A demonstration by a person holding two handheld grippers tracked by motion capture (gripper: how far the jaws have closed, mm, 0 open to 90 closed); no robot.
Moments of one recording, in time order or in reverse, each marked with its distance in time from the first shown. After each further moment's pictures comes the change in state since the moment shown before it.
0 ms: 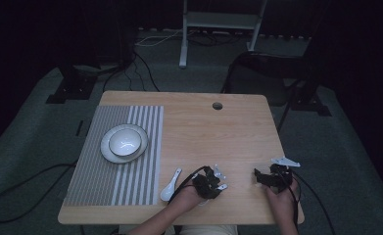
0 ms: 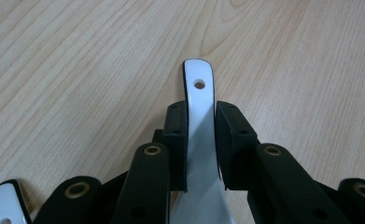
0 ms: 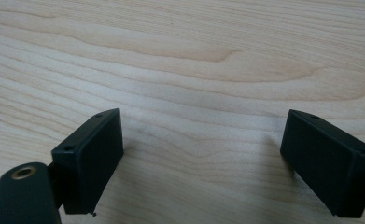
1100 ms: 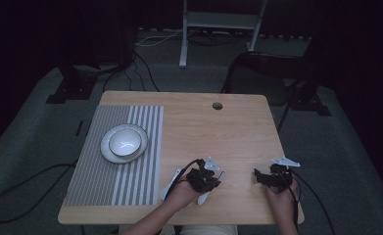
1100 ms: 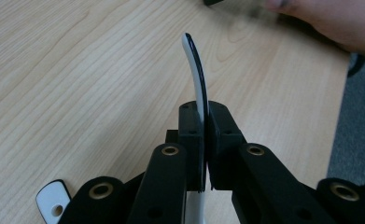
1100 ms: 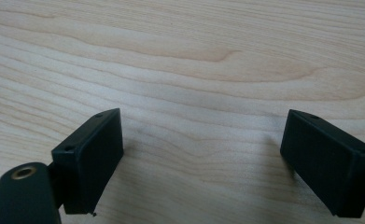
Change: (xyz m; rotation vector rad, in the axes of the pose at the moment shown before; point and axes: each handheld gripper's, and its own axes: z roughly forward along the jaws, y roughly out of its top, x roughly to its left) left arm 0.010 0.004 -0.042 -0.144 -0.046 -0.050; right arm 0.000 0.000 0.000 0.000 -0.001 0.001
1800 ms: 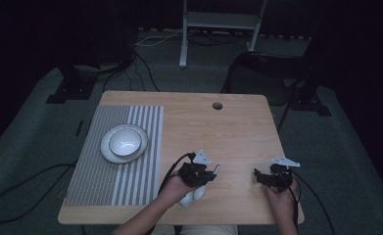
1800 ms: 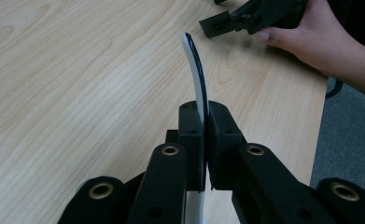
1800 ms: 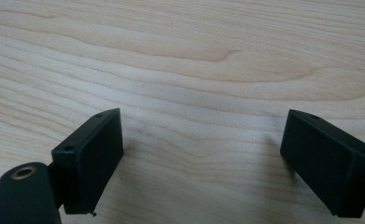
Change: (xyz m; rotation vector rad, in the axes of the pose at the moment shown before) left arm 0.015 0.001 -0.033 -0.092 -0.006 -0.010; right arm 0.000 0.000 0.000 0.000 0.000 0.000
